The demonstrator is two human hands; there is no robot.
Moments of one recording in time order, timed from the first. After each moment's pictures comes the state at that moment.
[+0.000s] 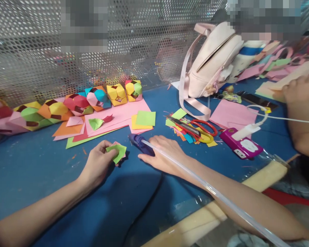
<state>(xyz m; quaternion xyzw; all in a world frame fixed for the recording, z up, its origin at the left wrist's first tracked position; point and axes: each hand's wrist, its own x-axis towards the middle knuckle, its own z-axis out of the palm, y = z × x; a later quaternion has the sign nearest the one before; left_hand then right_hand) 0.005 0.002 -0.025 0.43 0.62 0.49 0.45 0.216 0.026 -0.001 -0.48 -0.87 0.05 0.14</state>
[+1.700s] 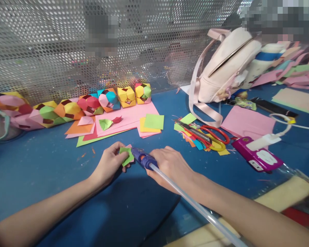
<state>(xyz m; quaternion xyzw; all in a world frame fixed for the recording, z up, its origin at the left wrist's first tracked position) 0.007 0.003 -0.026 0.48 0.60 0.43 0.48 0.209 0.013 -0.008 -0.34 -0.89 0.04 0.29</state>
